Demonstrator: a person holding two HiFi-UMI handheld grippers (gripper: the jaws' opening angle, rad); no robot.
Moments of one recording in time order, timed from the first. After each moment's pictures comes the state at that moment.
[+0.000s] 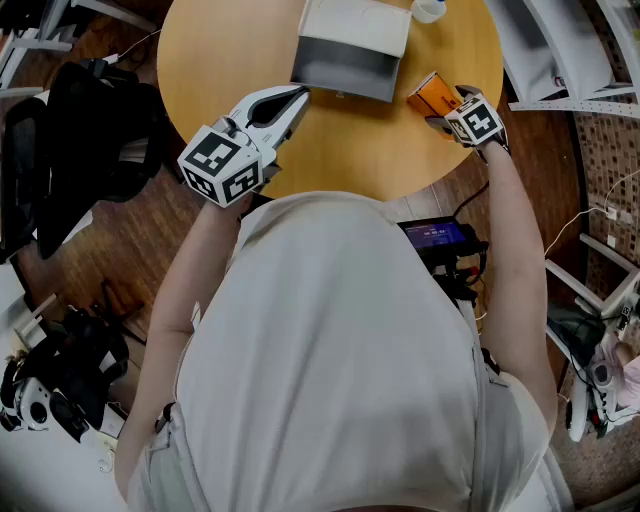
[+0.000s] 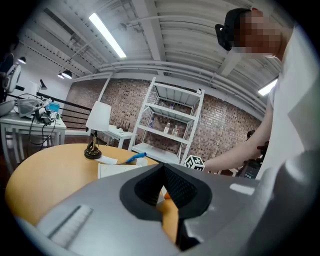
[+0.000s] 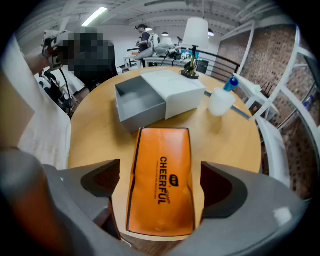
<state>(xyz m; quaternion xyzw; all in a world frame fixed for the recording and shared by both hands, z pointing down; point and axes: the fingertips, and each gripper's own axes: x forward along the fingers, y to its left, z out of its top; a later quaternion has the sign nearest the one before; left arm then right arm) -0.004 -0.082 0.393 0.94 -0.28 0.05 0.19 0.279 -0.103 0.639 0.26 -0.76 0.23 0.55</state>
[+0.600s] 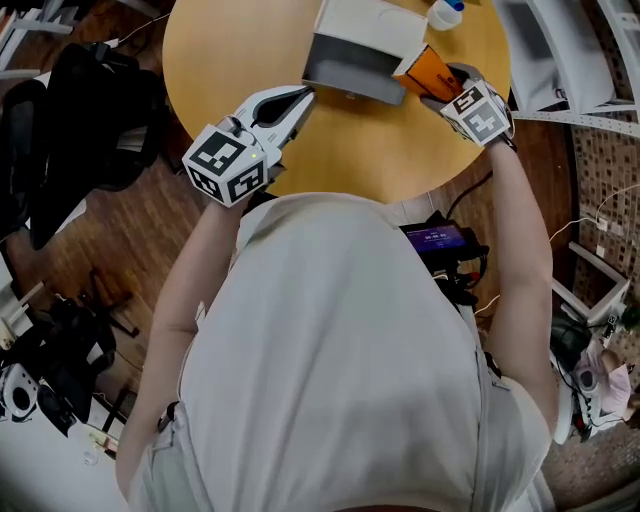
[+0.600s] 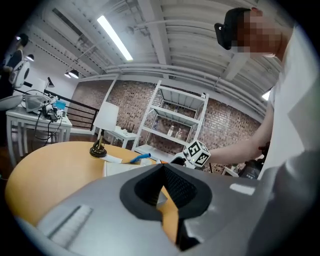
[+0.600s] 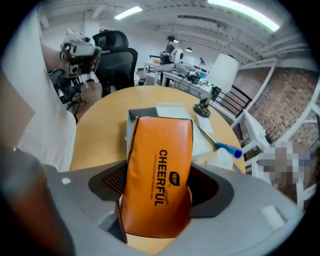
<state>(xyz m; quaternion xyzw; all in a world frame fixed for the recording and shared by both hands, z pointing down) -0.037 -0.093 0.411 0.93 -0.30 0.03 0.21 0.183 -0.152 0.559 0.23 -0.81 0.07 0.53</state>
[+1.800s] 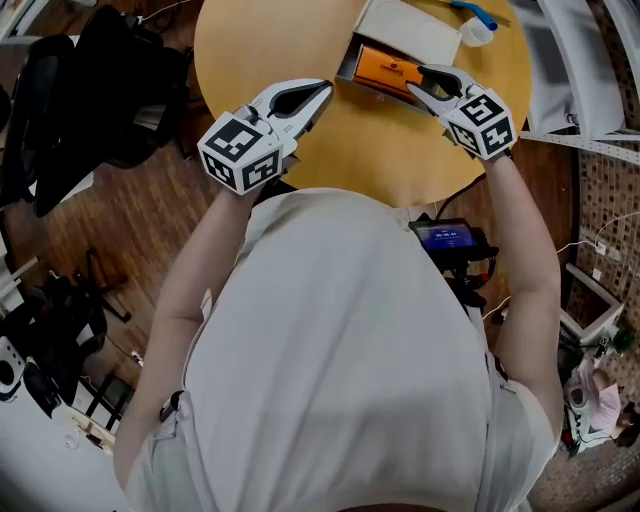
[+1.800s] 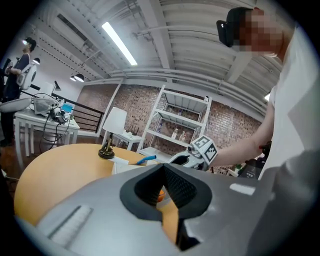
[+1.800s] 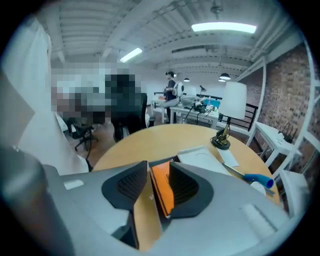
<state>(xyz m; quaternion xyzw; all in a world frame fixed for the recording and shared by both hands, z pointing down) -0.068 -0.078 0.399 0.93 -0.32 0.02 0.20 0.063 -0.133 0.486 0.21 -0.91 0.10 0.34</state>
